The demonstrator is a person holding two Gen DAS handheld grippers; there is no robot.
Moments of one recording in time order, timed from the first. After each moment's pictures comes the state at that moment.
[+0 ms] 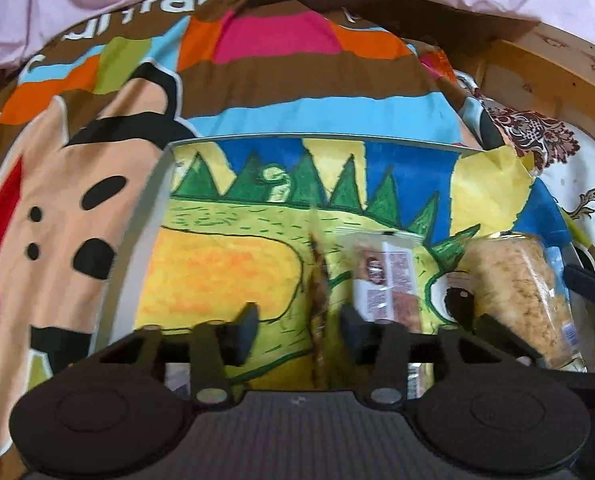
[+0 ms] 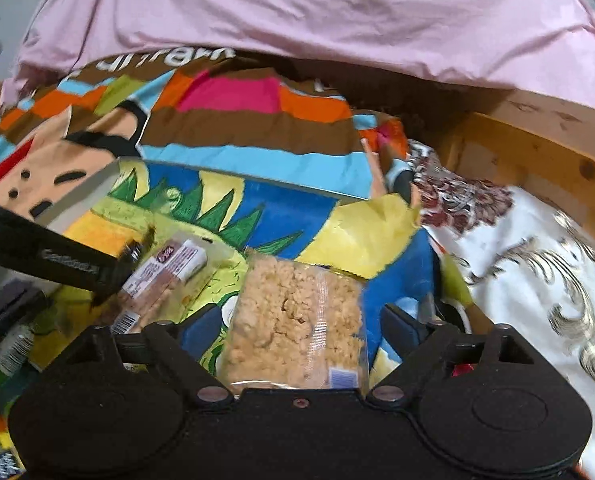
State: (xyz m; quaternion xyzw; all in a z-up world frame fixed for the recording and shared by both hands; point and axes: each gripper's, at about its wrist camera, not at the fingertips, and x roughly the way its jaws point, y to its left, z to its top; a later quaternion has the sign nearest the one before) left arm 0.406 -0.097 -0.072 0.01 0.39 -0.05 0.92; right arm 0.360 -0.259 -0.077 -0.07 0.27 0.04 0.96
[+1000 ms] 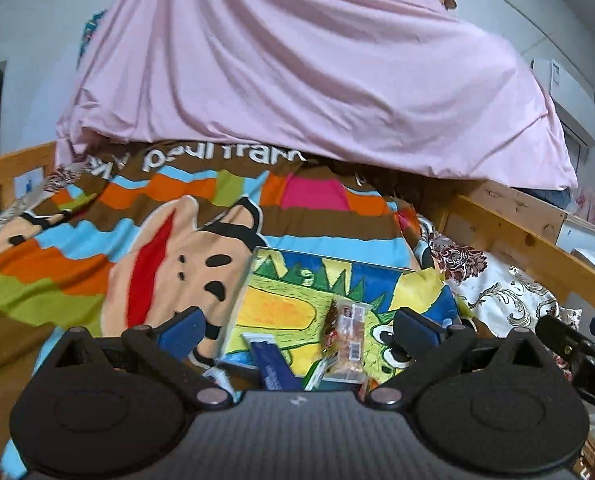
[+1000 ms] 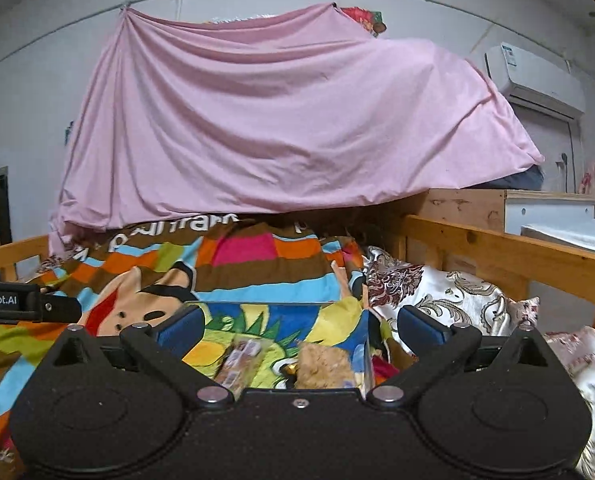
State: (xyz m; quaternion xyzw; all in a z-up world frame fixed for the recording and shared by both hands) left arm 0.172 -0.034 0.043 -0.07 0.20 -0.03 0.98; right arm 0.125 -0.282 0.038 0.03 0.10 0.03 0.99
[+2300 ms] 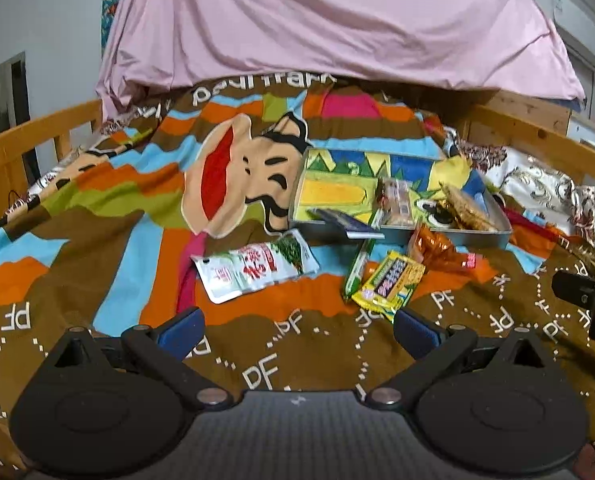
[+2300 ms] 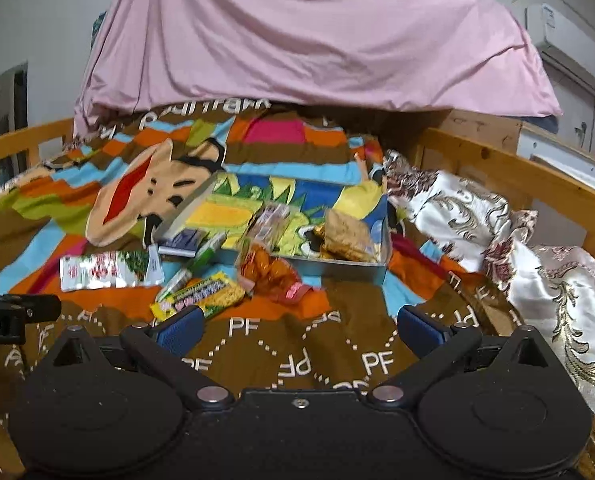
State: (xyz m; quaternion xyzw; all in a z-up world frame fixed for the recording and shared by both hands) left arm 0.065 -0.007 -0.019 -0.01 0.29 0.00 0.96; right arm 0.063 -0.237 -0.006 -0.04 0.25 0.04 0.97
